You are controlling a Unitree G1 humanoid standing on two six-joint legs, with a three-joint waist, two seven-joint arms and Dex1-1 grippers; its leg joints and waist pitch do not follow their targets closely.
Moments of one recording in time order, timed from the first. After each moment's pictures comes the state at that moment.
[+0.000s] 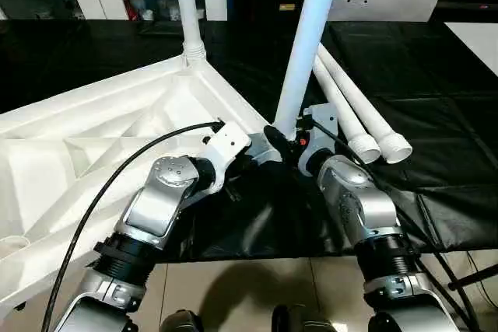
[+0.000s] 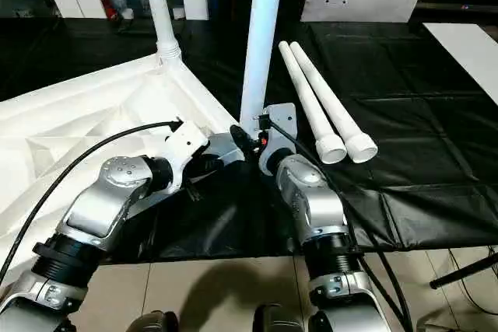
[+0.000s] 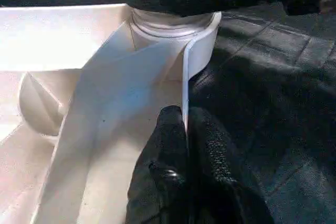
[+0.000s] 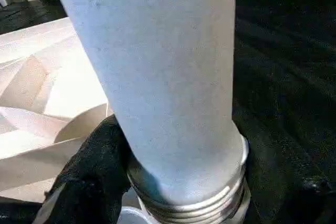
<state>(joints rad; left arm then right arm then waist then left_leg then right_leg) -0.49 0.22 -0.25 0.17 0.10 0.50 -0.71 -0.51 0.00 0.01 0.38 0.18 0.32 0.32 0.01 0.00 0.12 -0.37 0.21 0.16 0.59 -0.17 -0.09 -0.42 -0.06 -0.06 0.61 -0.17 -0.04</state>
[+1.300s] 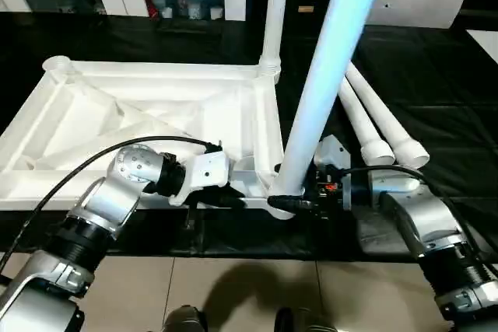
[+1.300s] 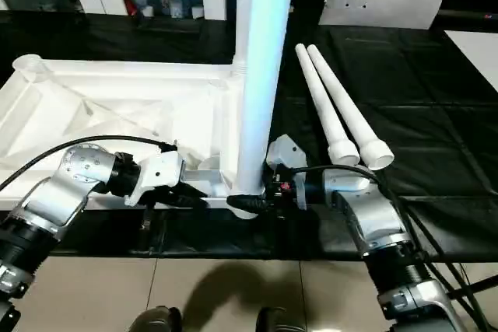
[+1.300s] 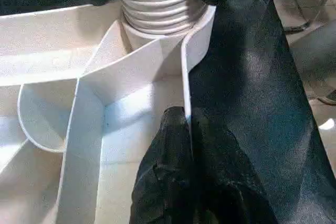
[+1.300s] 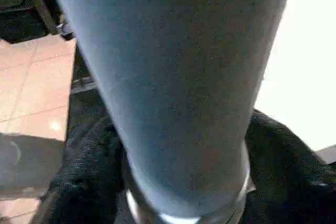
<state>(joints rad) -0.55 0.52 -0.37 0.33 0.00 0.02 -1.30 -0.43 -0.42 0.22 0.28 0.23 0.21 1.19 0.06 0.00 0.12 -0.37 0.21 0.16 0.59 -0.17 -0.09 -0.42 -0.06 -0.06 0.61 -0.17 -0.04</state>
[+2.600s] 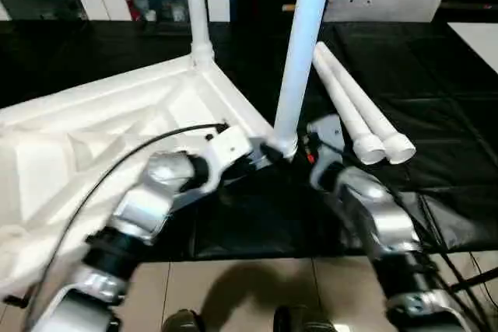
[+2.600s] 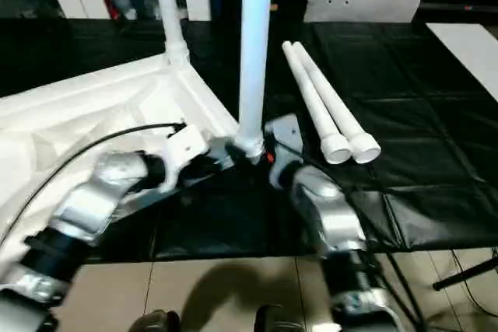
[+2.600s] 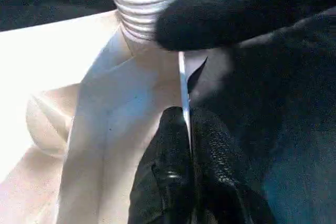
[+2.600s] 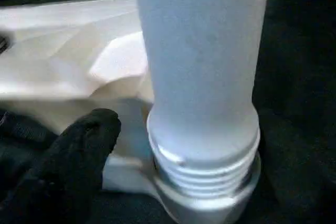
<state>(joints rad) -0.51 0.35 -0.30 0.21 0.11 0.35 -0.86 -0.41 -0.14 0.06 0.33 0.15 0.21 0.62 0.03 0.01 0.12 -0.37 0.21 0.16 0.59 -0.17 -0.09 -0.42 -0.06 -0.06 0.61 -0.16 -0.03</state>
